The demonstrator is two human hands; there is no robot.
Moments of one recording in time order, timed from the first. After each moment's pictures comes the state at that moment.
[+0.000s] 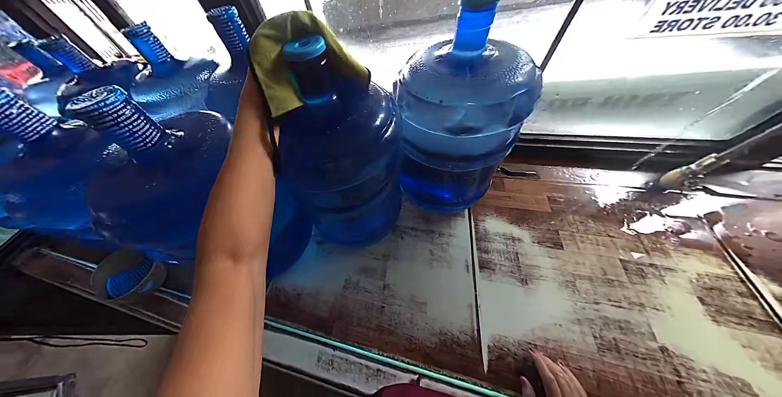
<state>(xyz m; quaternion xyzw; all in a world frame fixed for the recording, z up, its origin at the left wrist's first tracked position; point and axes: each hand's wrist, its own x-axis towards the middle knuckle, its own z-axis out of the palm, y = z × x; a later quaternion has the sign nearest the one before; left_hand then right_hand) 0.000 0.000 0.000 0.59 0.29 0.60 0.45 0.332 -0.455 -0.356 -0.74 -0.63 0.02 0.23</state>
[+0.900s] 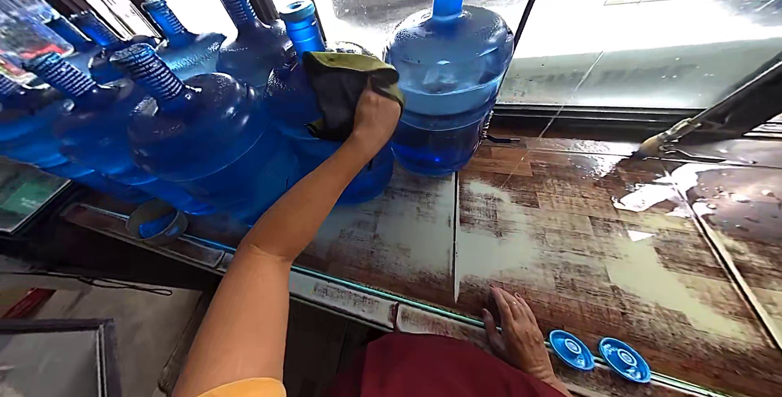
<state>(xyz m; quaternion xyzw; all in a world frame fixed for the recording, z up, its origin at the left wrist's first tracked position) 0.154 -0.105 -0.073 0.85 0.46 0.14 -0.23 0.339 -0.449 -0.381 -0.67 -0.67 -0.09 0.31</state>
